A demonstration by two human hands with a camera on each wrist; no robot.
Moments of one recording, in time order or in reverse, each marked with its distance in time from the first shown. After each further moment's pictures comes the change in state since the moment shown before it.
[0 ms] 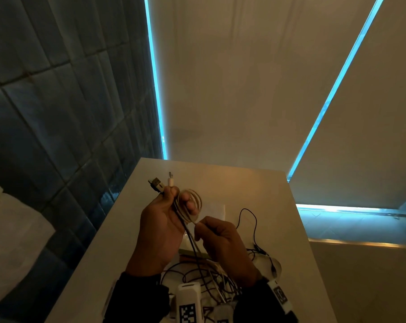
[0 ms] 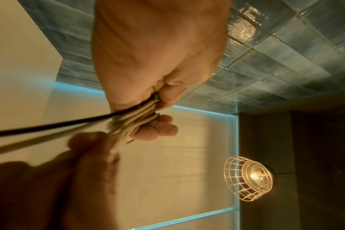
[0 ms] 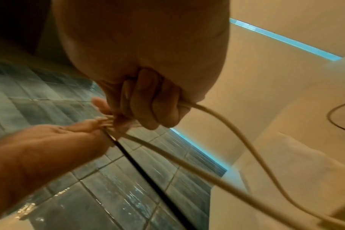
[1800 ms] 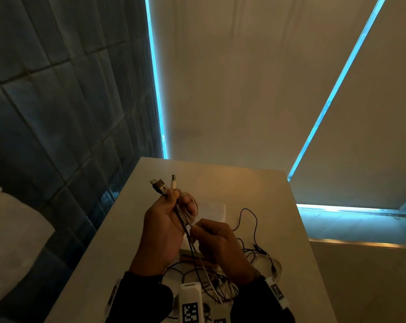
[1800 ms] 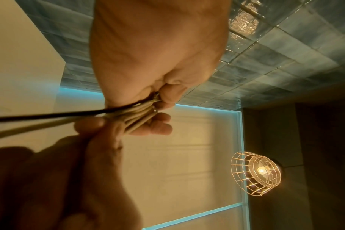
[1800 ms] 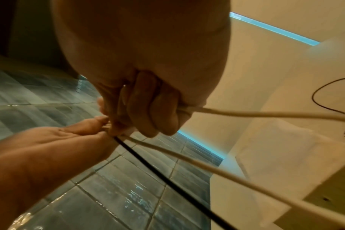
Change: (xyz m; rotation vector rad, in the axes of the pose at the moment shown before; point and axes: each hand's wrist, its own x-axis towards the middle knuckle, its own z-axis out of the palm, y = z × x) left_hand 0.007 -0.007 -0.007 0.037 0.044 -0.003; right_hand 0.006 0.003 0.004 0.134 -0.078 0.120
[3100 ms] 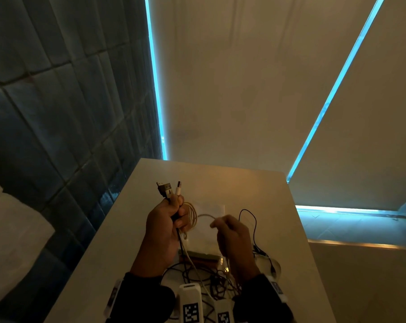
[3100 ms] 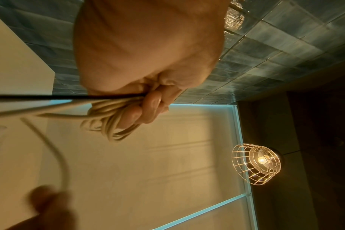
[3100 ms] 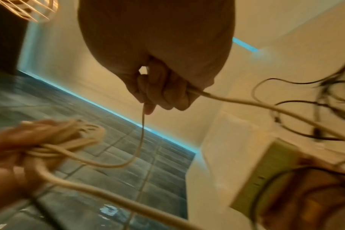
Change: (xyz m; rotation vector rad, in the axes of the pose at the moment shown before) left_hand -0.001 0.000 -0.003 0.218 0.035 -0.061; right_hand 0.008 0.034 -0.023 -0.019 0.427 0.005
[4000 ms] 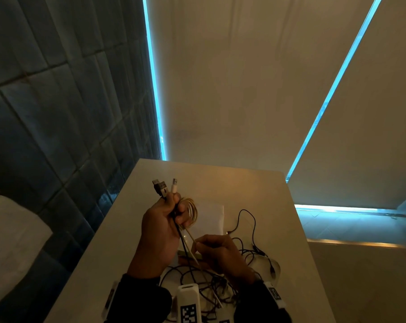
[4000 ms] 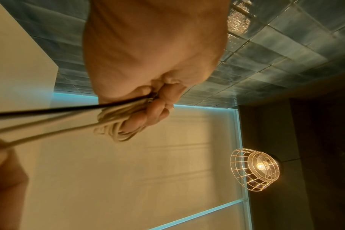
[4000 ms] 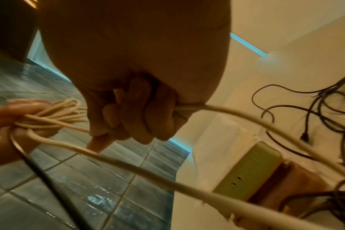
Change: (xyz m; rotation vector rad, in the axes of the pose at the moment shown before) left_hand 0.002 0.001 -0.001 -0.084 -0.050 0.049; right_hand -0.010 0.003 0.003 0.097 -0.443 0.234
